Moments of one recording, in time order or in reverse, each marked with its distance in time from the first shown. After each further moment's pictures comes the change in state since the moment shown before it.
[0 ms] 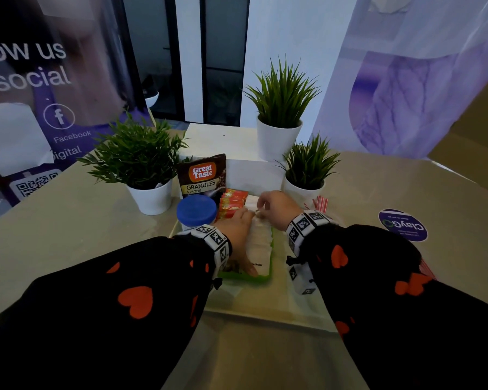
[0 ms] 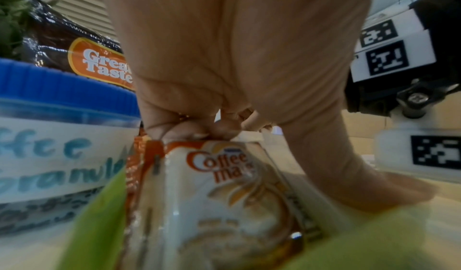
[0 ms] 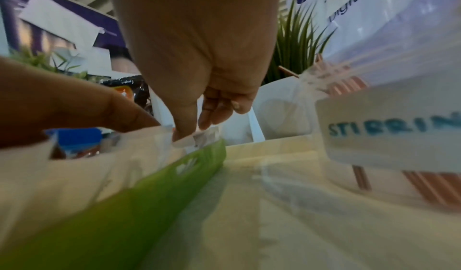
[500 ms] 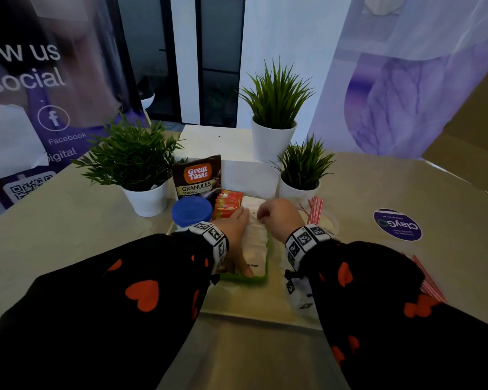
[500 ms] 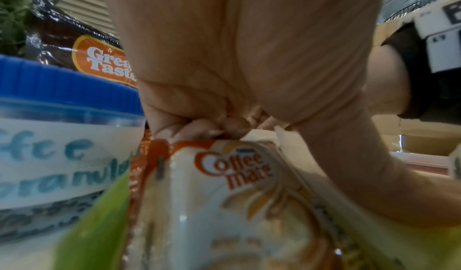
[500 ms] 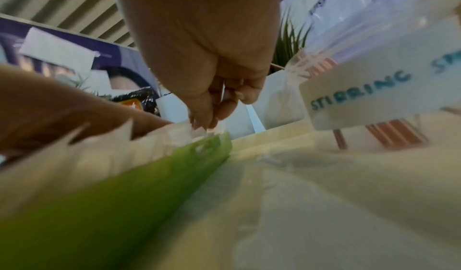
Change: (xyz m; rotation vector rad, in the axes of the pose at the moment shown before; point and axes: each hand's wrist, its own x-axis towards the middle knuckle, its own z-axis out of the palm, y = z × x) left_hand 0.005 0.001 -0.006 -0.021 -0.086 -0.028; right_hand -0.022 0.008 0.010 0.074 0.078 0.029
